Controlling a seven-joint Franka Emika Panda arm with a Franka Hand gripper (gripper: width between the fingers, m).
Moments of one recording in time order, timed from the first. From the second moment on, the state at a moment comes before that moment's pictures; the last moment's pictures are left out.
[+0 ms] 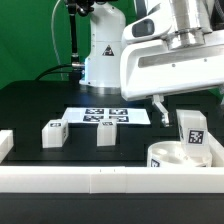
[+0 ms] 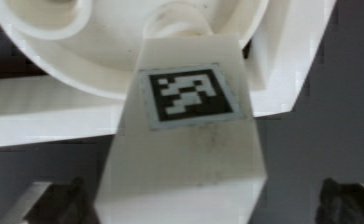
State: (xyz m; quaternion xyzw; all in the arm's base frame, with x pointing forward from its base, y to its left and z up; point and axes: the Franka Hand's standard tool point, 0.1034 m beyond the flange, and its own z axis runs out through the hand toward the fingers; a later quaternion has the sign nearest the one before) arm 0.644 0.086 0.093 -0.97 0.01 -0.23 0.07
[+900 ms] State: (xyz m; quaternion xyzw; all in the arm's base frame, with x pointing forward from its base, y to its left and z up) arm 0.642 0.089 0.104 -0.98 0.00 -0.20 0.08
